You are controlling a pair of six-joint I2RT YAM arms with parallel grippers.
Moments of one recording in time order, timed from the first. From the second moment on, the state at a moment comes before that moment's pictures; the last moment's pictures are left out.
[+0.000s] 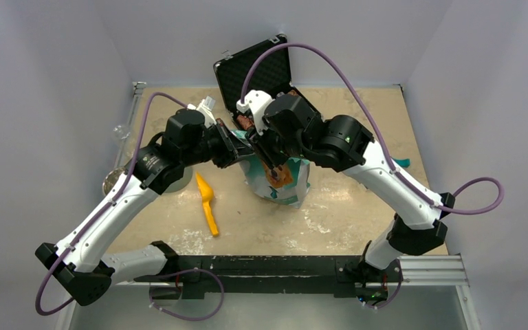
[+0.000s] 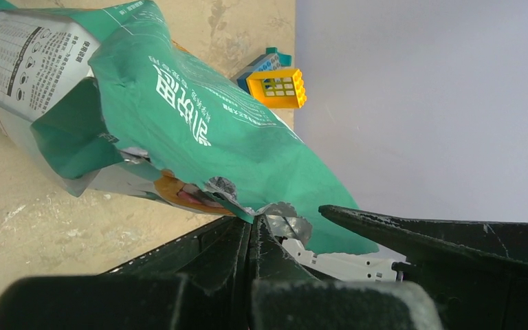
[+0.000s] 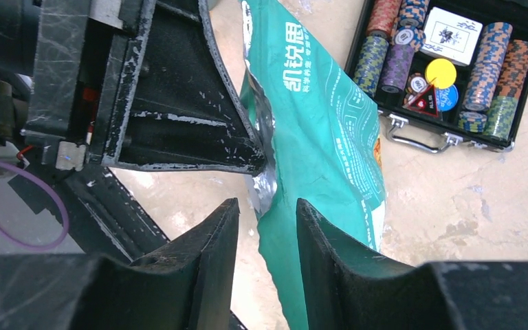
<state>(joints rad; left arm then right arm) -0.64 1.12 1.31 -0.66 0.19 -1.10 1.05 1.59 2.08 -1.17 0.20 0.07</state>
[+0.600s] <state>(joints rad) -0.64 1.12 1.32 -0.67 0.19 -1.10 1.05 1.66 2.12 -1.19 0.27 0.05</state>
